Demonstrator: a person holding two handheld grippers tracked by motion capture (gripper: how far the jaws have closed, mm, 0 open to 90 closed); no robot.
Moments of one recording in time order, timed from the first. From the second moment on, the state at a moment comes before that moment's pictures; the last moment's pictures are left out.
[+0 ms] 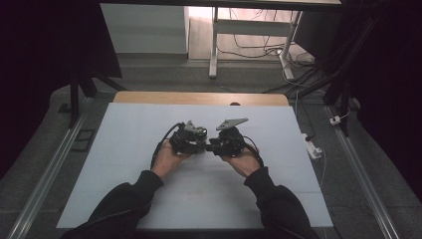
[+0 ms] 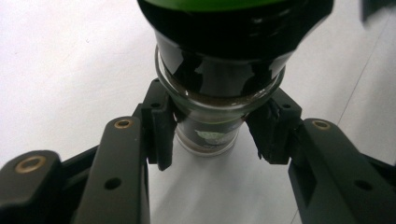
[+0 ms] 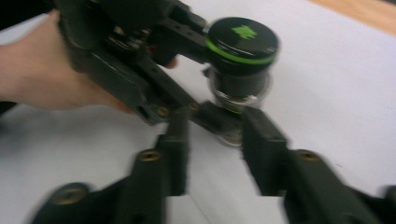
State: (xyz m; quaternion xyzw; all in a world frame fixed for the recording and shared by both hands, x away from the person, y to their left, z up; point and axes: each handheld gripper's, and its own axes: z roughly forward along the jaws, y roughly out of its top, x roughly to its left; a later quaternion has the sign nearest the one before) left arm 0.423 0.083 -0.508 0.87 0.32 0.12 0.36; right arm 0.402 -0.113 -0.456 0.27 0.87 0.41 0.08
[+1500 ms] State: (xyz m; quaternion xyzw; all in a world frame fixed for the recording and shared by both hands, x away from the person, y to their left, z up) left arm 0.422 0.082 -0.508 0.87 0.32 0.12 0.36; right arm 0.414 -0.097 -0.451 0.28 0.86 0.41 0.08
